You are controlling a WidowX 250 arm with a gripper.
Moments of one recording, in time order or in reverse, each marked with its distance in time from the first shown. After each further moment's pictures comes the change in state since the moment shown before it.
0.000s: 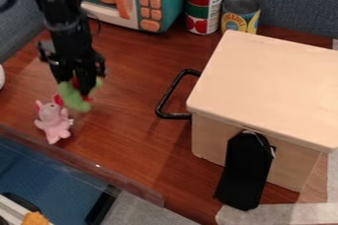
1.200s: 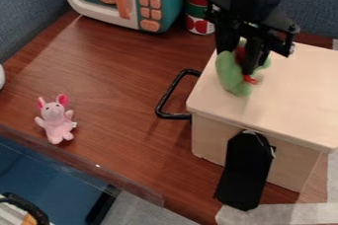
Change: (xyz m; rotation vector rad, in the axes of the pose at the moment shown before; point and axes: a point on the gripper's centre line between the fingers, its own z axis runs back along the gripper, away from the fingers) arm 0.025 -0.217 0.085 -0.075 -0.082 -0.401
